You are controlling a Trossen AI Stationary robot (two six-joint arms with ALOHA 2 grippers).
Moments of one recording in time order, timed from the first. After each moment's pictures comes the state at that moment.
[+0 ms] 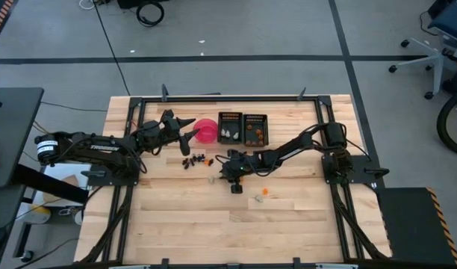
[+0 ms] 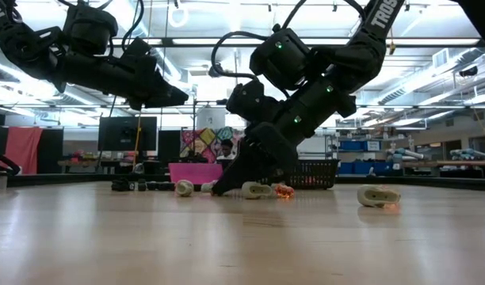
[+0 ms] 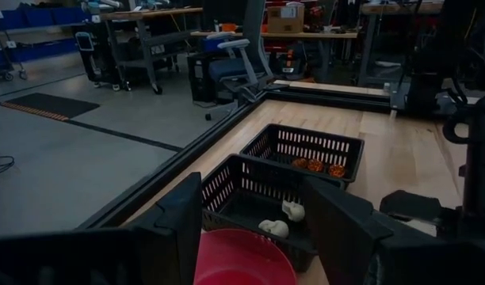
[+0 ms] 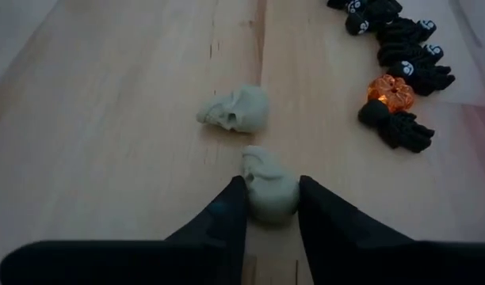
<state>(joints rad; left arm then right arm) 0.34 1.08 0.24 0.75 -0.13 0.03 0.04 2.04 1.02 0.34 0.01 -0.08</state>
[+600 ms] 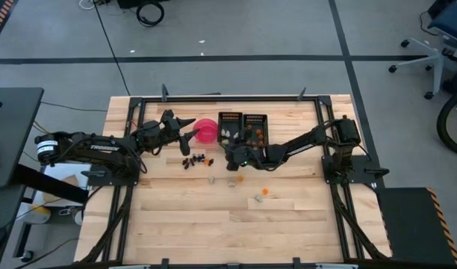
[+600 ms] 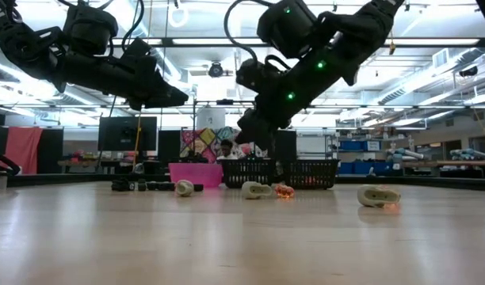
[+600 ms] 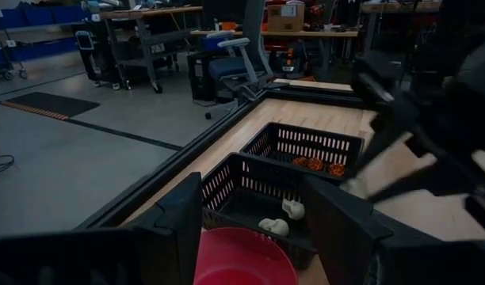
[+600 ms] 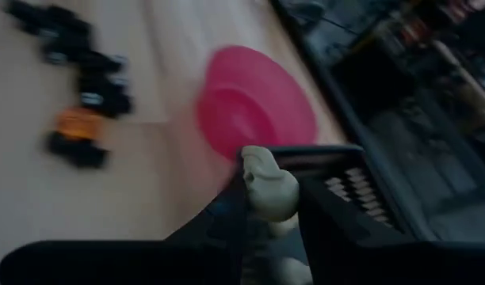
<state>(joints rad) 0.34 1.08 0.24 0.74 -0.13 0.03 0.03 1.89 1.02 0.28 0.72 -0.20</state>
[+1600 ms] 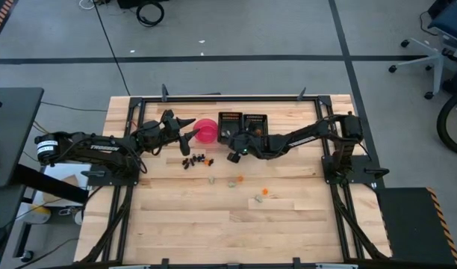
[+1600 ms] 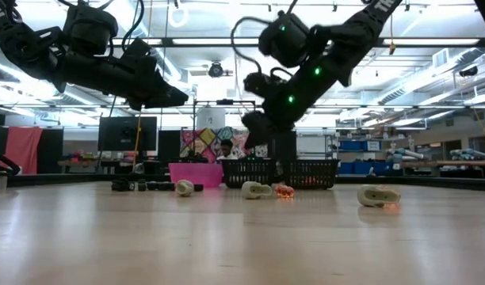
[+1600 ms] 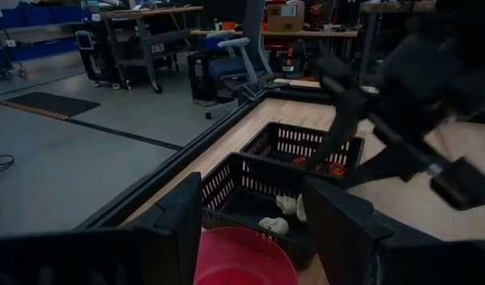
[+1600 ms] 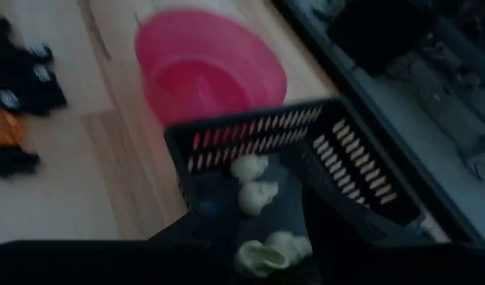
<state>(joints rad) 0.34 1.08 0.24 0.74 -0.13 0.03 -0.06 1.85 1.02 0.17 0.61 -0.03</state>
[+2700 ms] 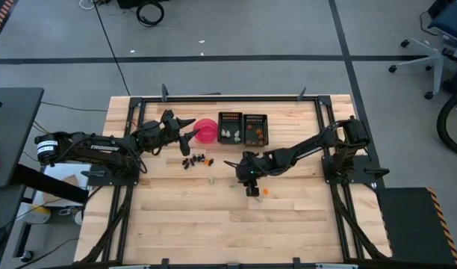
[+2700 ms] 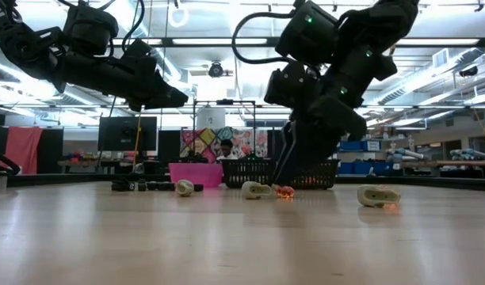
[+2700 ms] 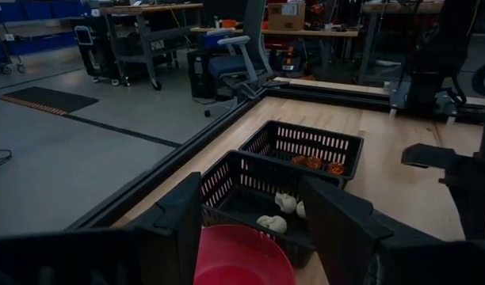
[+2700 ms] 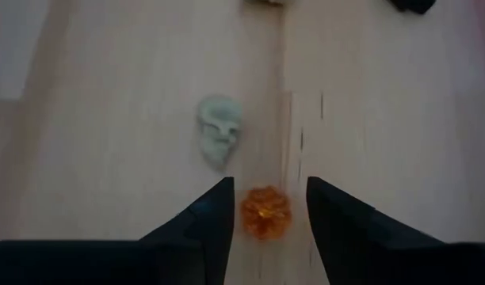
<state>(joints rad) 0.34 1.08 0.24 0.74 -0.13 0.01 0.11 1.81 0.93 -0.04 0.05 0.03</state>
